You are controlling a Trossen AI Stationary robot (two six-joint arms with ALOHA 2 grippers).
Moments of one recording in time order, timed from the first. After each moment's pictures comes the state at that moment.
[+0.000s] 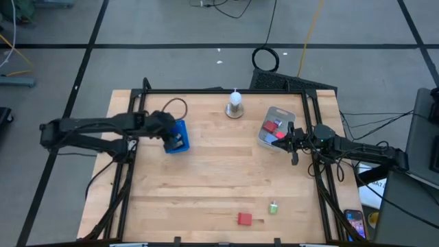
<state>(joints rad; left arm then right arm) 0.21 1.01 0.73 -0.71 -0.18 -0.25 -0.26 0.20 0.02 0.07 -0.26 0.12</state>
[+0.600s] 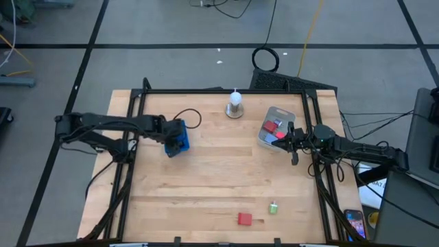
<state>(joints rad) 0.21 1.27 0.73 -0.76 -0.13 -0.23 -0.26 0.20 0.02 0.07 -0.26 0.11</state>
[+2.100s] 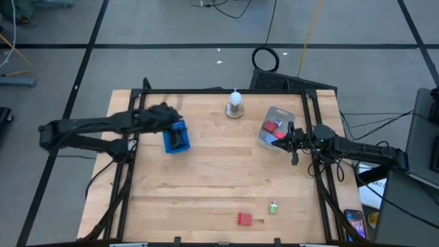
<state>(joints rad) 0.23 0.99 0.74 -0.45 -0.18 -0.05 -0.26 0.20 0.02 0.07 -0.26 0.12</state>
